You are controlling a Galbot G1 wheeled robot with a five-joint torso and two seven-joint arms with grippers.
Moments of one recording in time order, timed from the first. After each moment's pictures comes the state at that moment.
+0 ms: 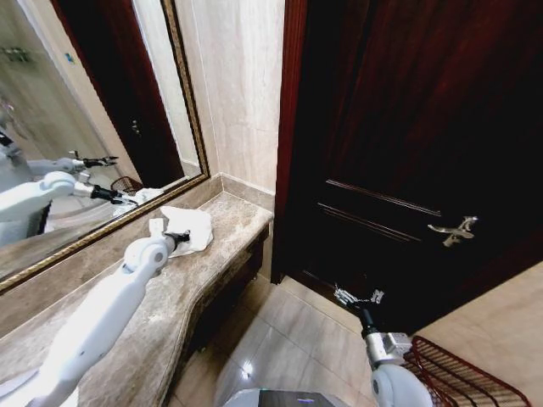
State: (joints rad) left arm 1.03 -0.79 -0.47 -1.94 -1.04 0.70 -0.53; right arm -1.69 1.55 0.69 2.09 0.14 0.07 -0.16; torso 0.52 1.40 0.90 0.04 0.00
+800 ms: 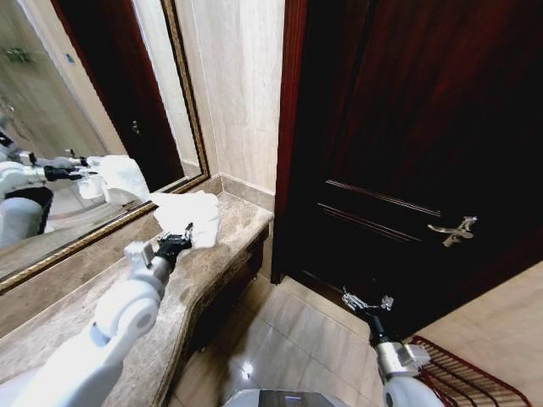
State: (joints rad) left arm 1.49 -0.95 -0.65 -2.36 -0.63 0.26 -0.38; right arm -1.76 1.52 0.73 2.14 0.26 0.11 -0.17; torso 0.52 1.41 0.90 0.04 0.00
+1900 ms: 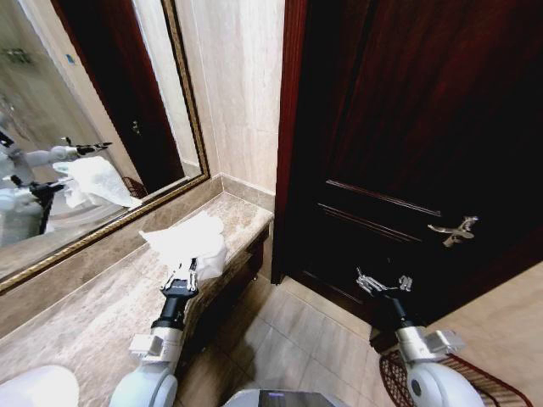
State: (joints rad) left arm 1.83 -1.47 -0.60 -2.32 -0.10 -0.20 -0.07; right arm -1.75 1.45 0.79 2.28 0.36 -0.01 -0.21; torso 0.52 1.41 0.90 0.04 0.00
